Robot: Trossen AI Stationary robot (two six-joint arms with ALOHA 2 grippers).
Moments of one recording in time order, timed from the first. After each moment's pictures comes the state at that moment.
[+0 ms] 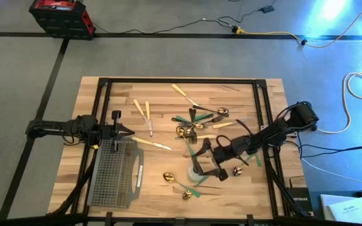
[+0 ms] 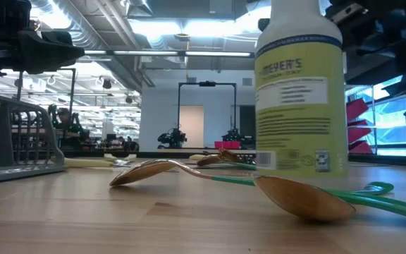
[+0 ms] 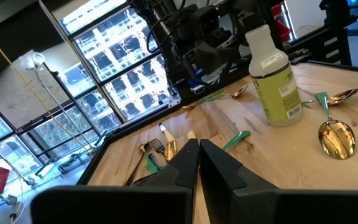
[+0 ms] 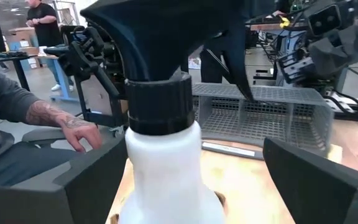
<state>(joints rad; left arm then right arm) -0.06 0.01 0.02 -0.02 -0.03 0.49 0.37 1.63 0.44 1.18 -0.06 0.08</state>
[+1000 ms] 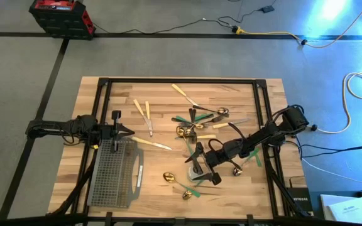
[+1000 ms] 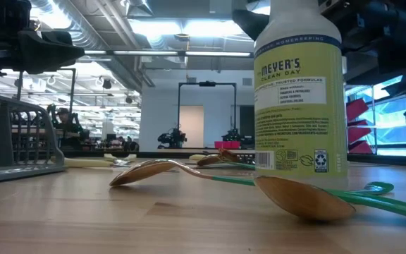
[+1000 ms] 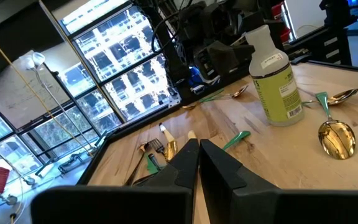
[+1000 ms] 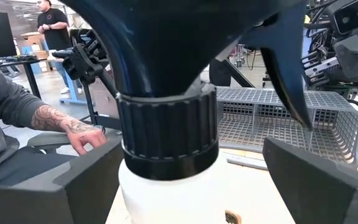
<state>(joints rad) -0.06 0.01 0.02 -0.02 -0.03 0.49 0.37 1.74 0.54 1.21 -0.09 0.10</state>
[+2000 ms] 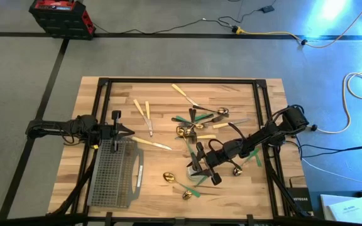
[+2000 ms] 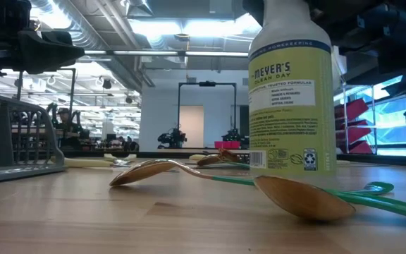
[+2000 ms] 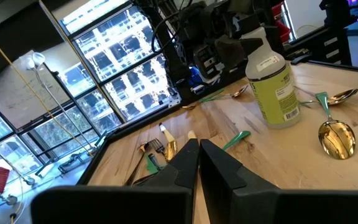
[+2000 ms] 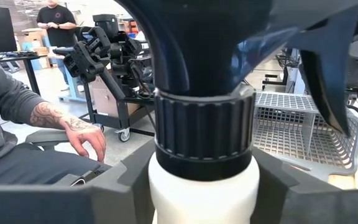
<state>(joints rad) -0.06 0.01 0.02 -0.02 -0.03 0.49 0.37 1.74 0.54 1.21 -0.10 0.07</state>
